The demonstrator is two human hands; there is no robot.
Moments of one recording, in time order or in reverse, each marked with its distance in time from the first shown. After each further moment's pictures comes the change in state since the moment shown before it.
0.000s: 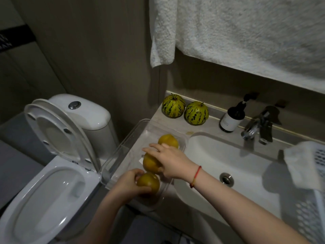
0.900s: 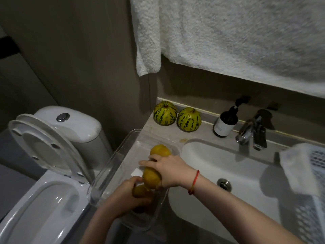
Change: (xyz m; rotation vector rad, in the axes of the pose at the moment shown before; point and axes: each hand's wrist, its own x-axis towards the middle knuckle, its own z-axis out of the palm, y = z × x) left_hand 0.017 0.026 -0.004 0.163 -0.107 0.028; right_hand 0.001 0.025 -0.011 -0.008 -0.100 0.001
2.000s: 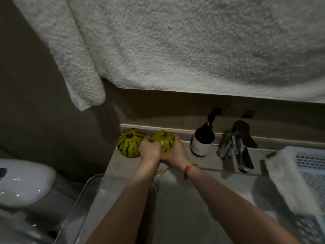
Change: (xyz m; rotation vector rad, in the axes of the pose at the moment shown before) left_hand 0.218 0.191 0.011 -0.489 0.483 -0.015; right_hand 0.053 0.190 0.022 1.018 0.678 0.795
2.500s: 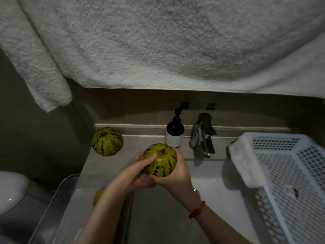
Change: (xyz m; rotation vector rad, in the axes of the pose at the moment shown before) left_hand -0.080 -0.019 -0.027 -0.344 -0.768 -0.271; right_hand -0.136 0.011 -0.052 0.095 0.236 -0.013
